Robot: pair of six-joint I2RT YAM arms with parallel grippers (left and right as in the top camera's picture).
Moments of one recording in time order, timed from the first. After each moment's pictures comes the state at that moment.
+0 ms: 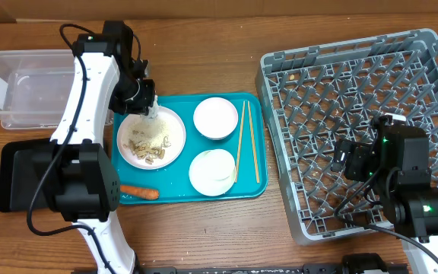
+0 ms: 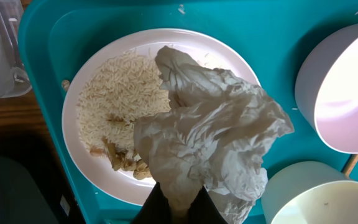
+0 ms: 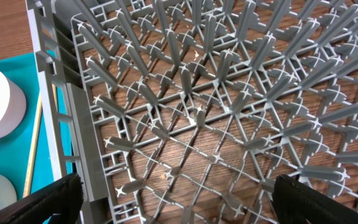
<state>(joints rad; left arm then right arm) -0.02 2.05 1.86 -1.36 0.11 -0.02 0.05 0.89 0.93 -0.93 0.06 0.22</state>
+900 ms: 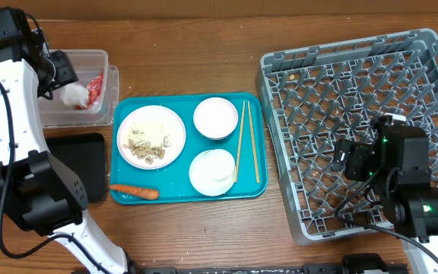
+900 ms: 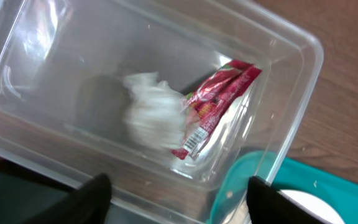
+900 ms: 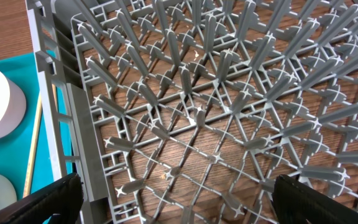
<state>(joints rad) 0.35 2.03 1.96 -1.09 0.02 -0.11 0.05 0.89 0.93 -0.93 0.06 0.22</state>
